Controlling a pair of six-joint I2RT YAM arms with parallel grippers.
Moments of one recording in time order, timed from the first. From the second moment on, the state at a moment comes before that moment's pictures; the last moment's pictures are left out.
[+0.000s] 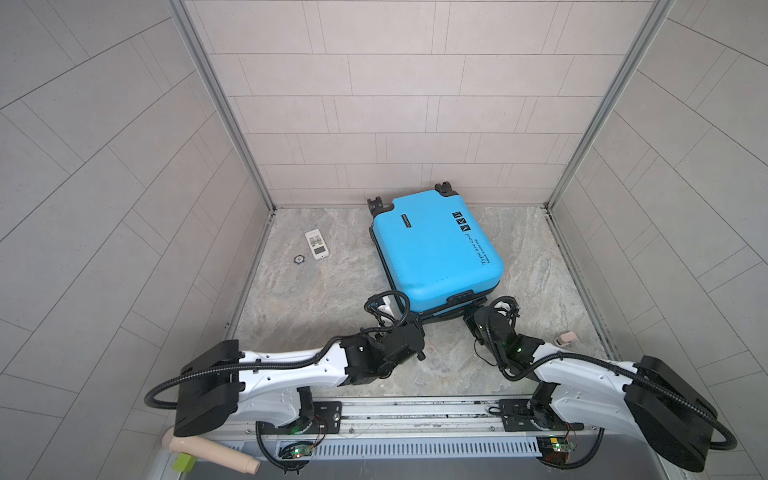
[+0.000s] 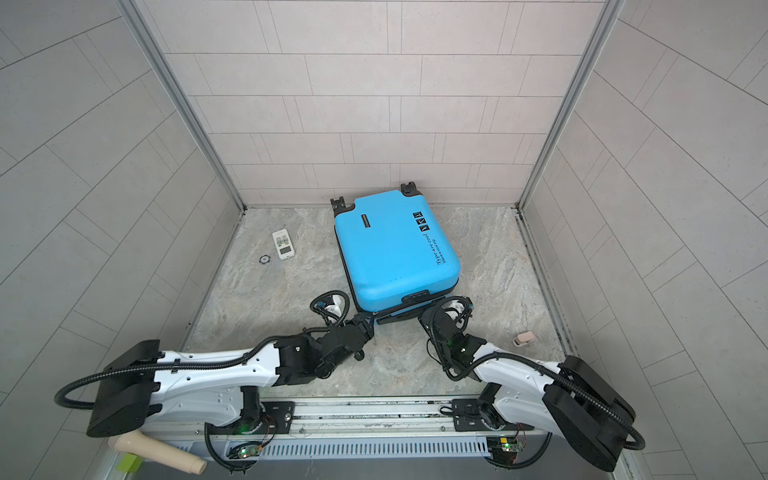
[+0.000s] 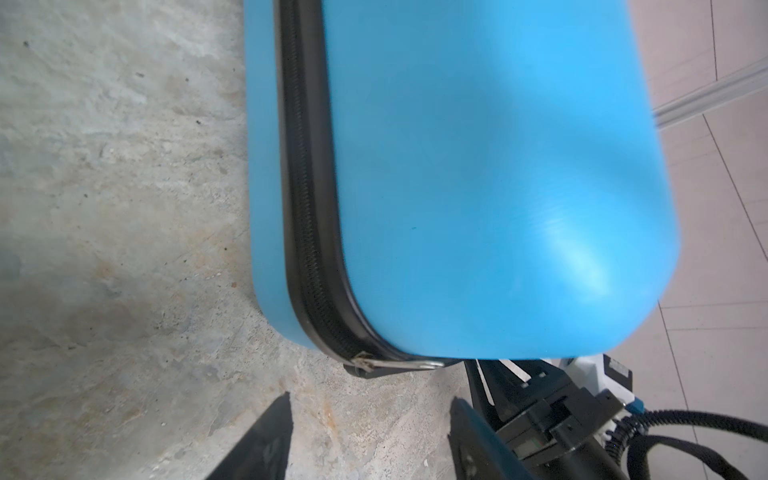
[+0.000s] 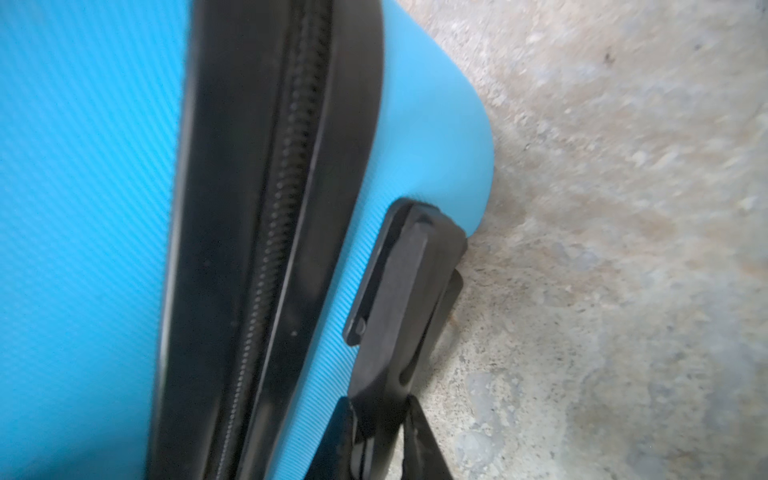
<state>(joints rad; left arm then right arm) -1.25 1.23 0.68 -0.18 -0.66 -1.38 0.72 1.09 0.29 0.16 0.40 1.47</state>
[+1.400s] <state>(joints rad) -0.85 0.85 0.53 -0.31 -0.45 -1.11 0.96 1.11 0.65 -0.04 0.05 0.52</state>
